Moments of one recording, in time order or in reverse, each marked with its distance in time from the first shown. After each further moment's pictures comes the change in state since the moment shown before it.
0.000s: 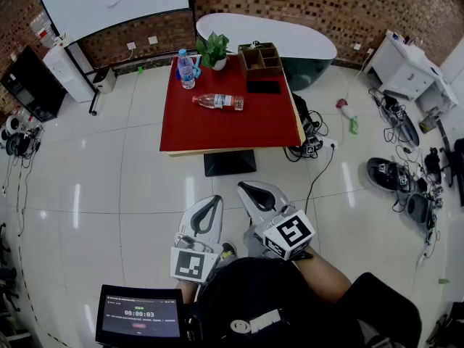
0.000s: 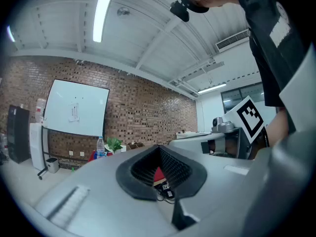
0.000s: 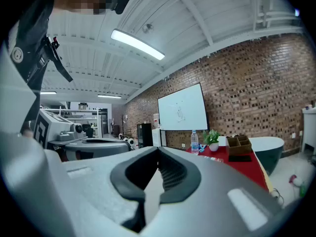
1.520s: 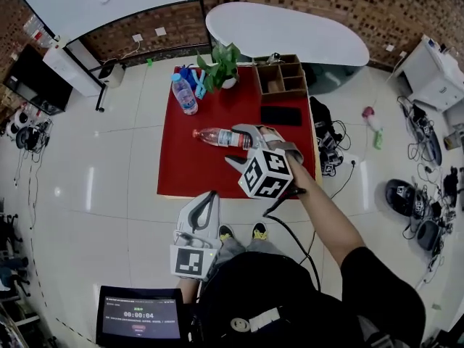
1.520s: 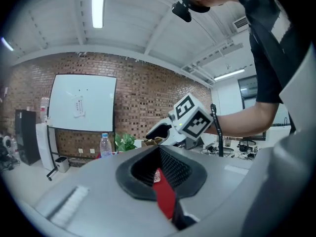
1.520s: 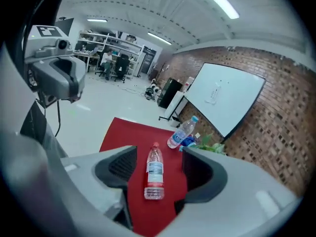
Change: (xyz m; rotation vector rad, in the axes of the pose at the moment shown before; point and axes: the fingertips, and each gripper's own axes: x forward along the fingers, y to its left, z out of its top) left arm 0.242 0.127 -0.015 0.004 0.089 0.158; right arm 0.267 -0.264 -0.029 -0.764 0.539 0.307
